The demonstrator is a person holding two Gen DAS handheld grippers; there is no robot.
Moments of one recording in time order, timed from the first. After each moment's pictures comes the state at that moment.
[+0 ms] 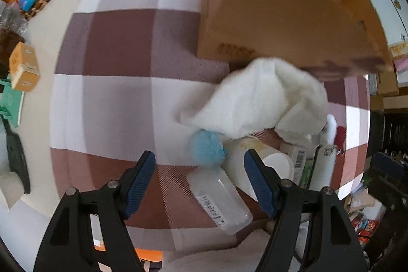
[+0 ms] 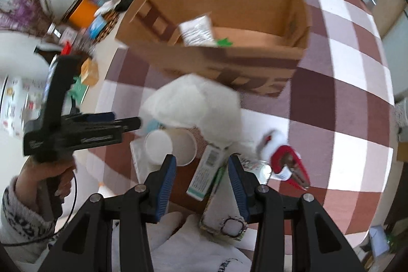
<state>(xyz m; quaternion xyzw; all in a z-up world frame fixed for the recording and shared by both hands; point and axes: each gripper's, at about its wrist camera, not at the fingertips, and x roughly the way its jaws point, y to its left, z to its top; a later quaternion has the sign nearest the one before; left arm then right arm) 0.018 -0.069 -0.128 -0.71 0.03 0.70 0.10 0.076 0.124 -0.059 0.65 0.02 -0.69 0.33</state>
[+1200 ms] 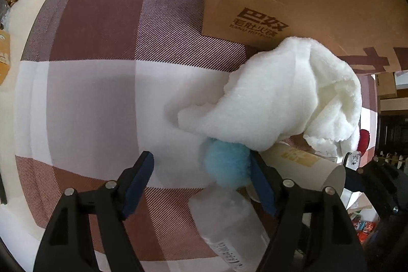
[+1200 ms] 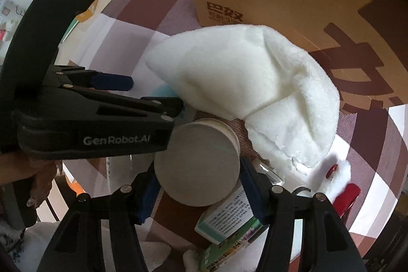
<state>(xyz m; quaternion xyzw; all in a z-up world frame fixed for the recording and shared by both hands) 0.038 -0.076 -0.181 -0.70 0.01 0.70 0.12 0.108 0.034 -0.151 0.64 0.16 -0.65 0.37</state>
